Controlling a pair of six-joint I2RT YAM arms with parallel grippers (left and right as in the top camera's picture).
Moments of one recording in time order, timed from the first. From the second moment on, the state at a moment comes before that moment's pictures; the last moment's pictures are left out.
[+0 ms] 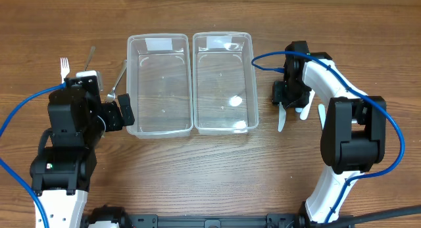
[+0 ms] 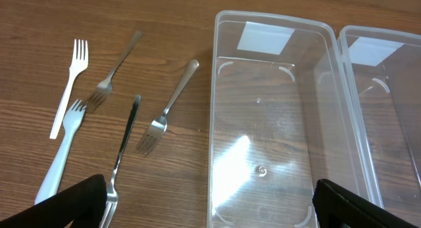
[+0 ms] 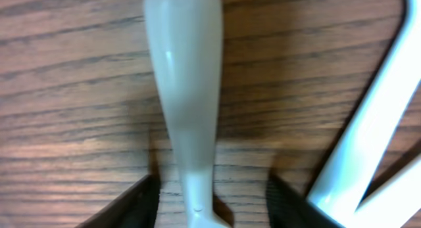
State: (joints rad) left arm 0.03 0.90 0.92 -0.72 0.02 -0.16; right arm 0.07 2.07 1.41 -0.94 -0.01 0.15
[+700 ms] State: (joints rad) left arm 0.03 0.90 0.92 -0.72 0.02 -0.16; right arm 0.07 2.07 1.43 -0.98 -0.04 0.15
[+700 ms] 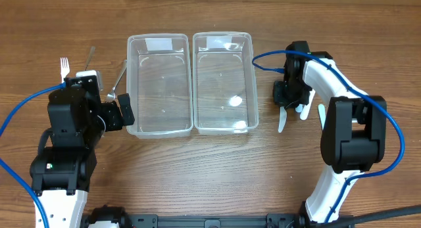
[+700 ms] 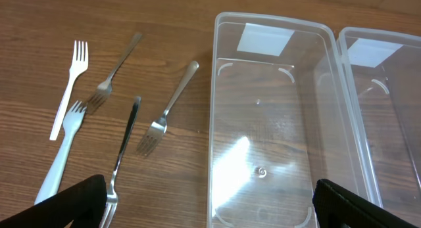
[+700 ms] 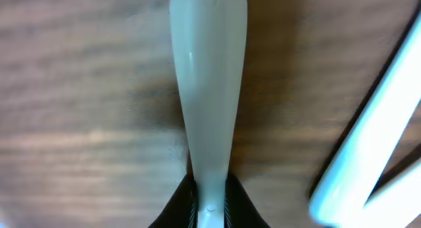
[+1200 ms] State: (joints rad) left arm 0.03 0.90 0.92 -0.71 0.02 -0.16; right arm 0.38 1.86 1.95 -1.23 -0.06 0.17
